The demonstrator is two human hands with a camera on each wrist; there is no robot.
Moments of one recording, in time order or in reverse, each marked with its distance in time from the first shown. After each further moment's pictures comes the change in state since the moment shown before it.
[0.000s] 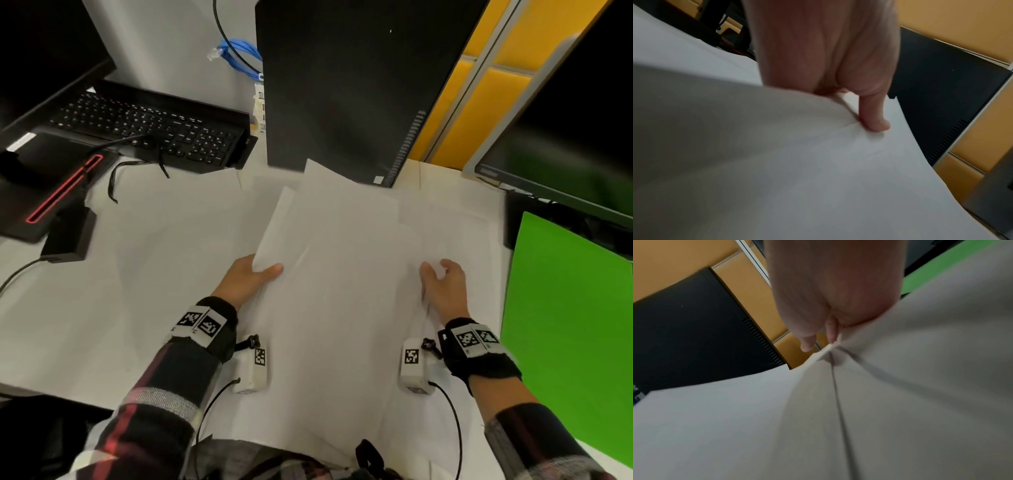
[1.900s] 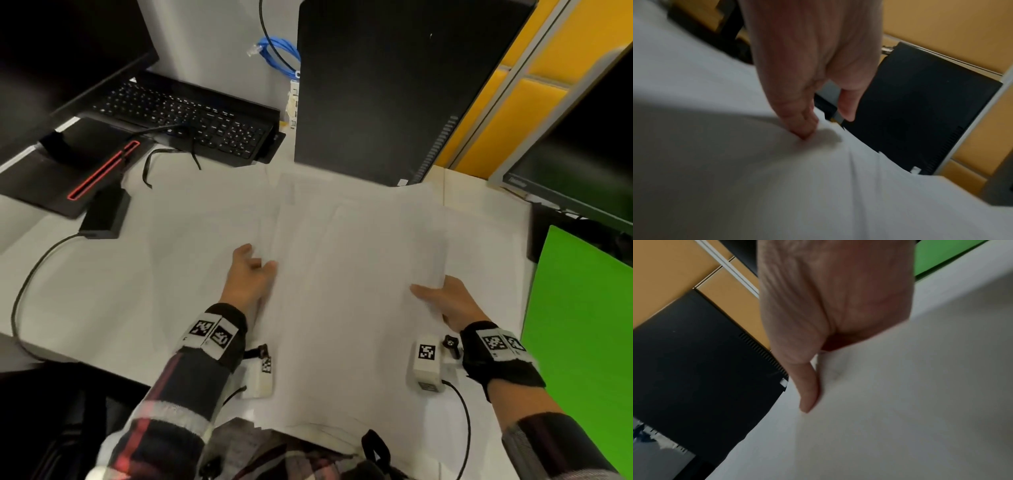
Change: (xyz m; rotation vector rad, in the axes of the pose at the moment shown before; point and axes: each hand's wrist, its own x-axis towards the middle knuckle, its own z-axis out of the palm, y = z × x) left_hand -0.014 -0.023 -0.006 -0.165 0.336 -0.027; right_hand -0.017 -0.017 0.002 0.097 -0.409 0.127
